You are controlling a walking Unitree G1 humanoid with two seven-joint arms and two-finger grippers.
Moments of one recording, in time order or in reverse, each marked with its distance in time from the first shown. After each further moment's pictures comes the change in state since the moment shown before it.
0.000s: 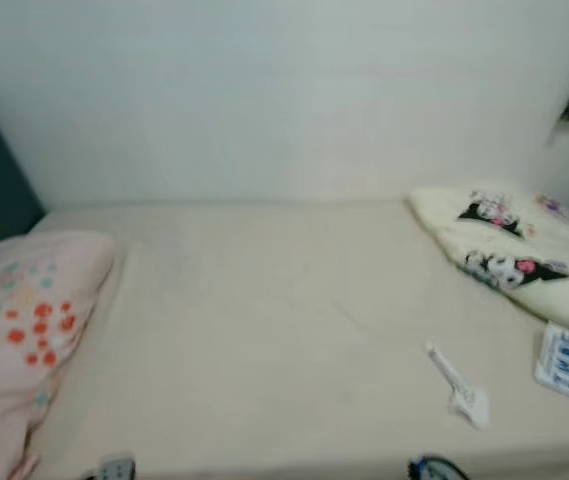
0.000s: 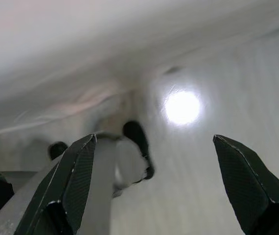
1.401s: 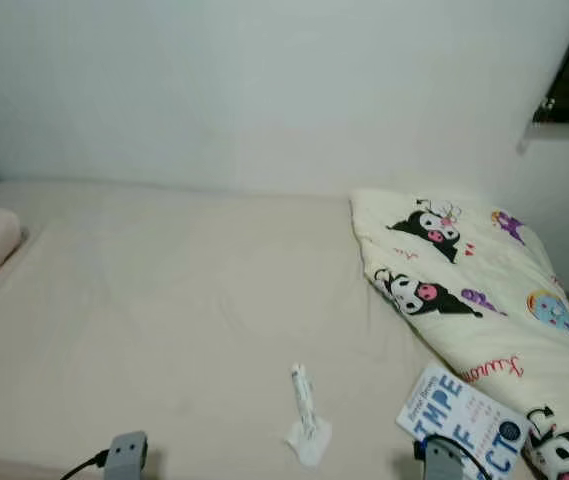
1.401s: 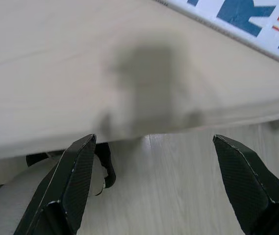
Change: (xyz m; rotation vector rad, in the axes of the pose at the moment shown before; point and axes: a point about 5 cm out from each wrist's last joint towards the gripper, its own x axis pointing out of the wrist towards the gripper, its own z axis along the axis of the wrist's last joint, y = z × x) left arm 0.004 0.001 0.025 -0.021 0.000 0.033; right arm 0.004 0.002 0.031 -0.081 -0.093 -0.005
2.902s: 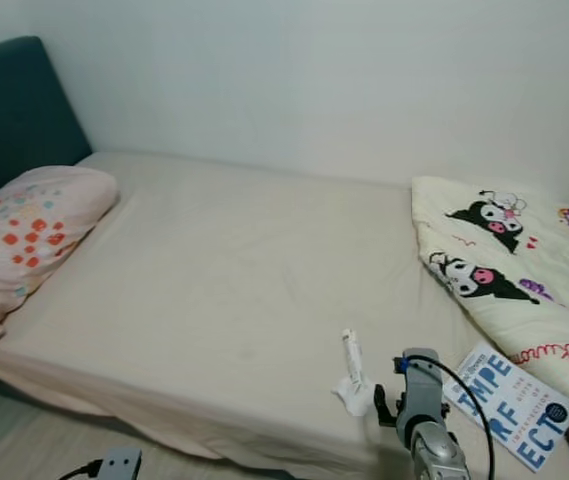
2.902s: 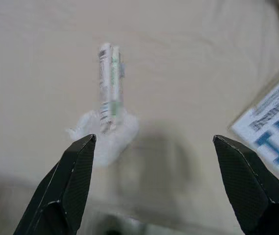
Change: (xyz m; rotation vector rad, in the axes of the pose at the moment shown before) left arm -0.002 0.011 -0.002 0.137 -0.023 0.046; right arm 0.004 0.040 0.112 -0.182 -0.398 0.151
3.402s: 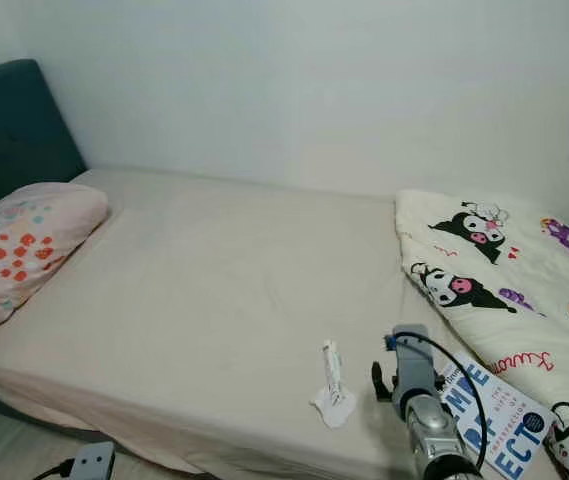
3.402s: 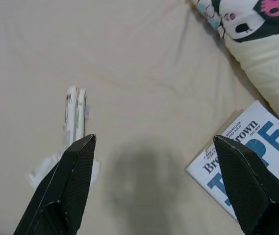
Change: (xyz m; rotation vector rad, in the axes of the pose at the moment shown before) left arm -0.003 0.022 0.012 -0.079 -0.082 0.012; right arm 0.011 -0.006 0.033 -0.031 -0.054 -0.065
